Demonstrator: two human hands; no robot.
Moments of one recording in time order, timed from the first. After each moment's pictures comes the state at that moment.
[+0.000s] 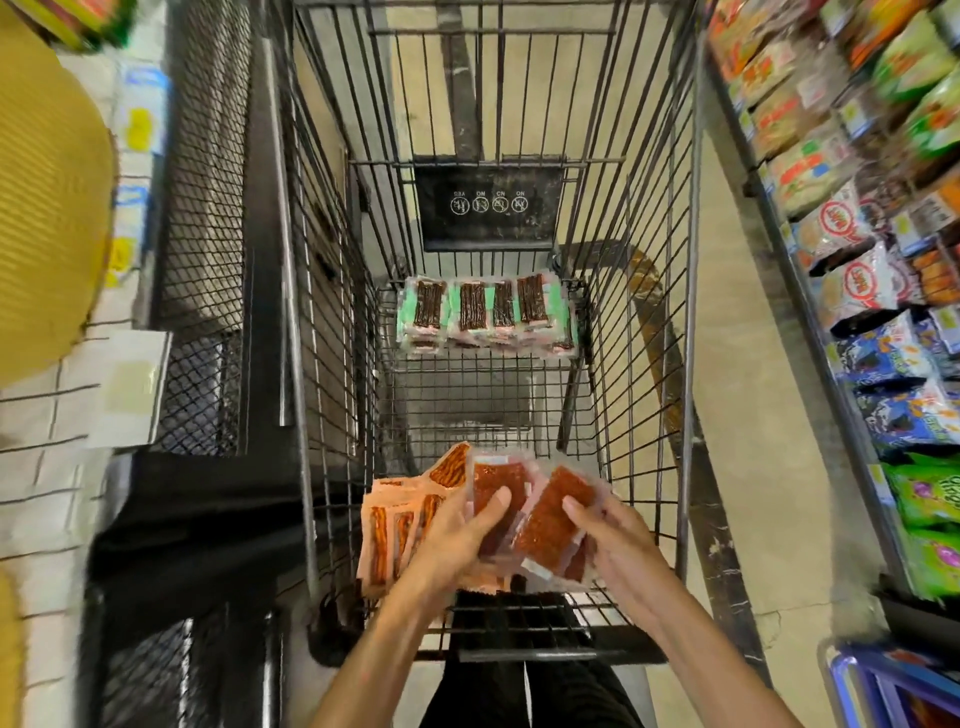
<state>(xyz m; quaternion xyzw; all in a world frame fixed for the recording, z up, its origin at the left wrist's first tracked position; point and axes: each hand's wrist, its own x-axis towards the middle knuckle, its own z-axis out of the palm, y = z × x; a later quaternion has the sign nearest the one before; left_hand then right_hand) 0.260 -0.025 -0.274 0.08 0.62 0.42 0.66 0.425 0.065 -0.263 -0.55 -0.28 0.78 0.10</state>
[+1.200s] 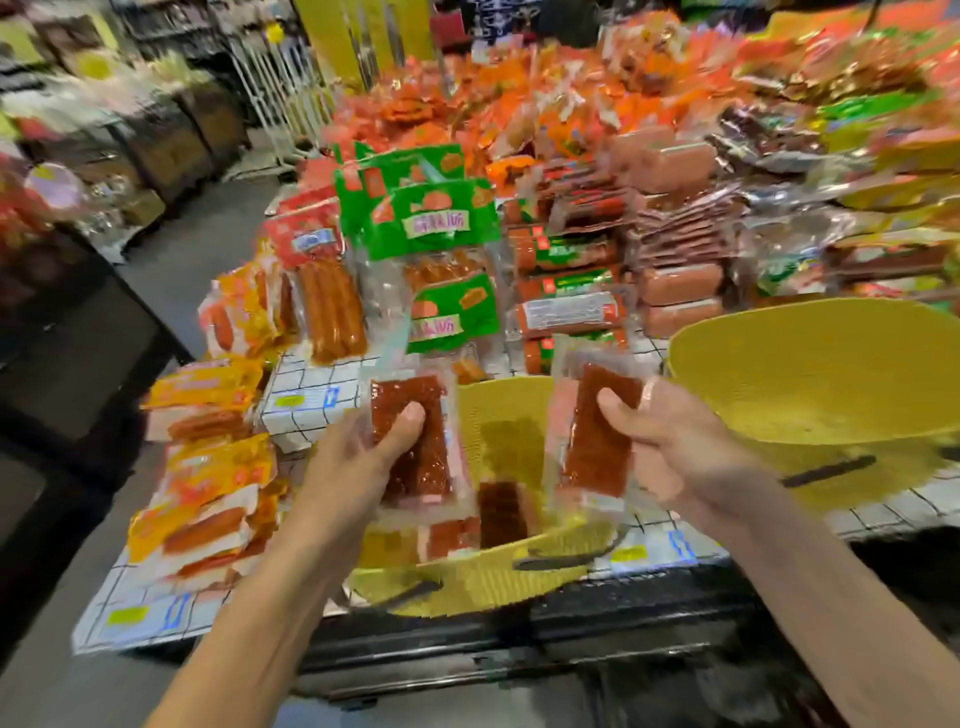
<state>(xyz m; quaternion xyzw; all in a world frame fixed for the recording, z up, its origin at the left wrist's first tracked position) 0.430 -0.517 0.076 -0.30 0.67 0.66 -0.17 0.291 -0.333 0.055 0.13 -0.50 0.77 -0.37</state>
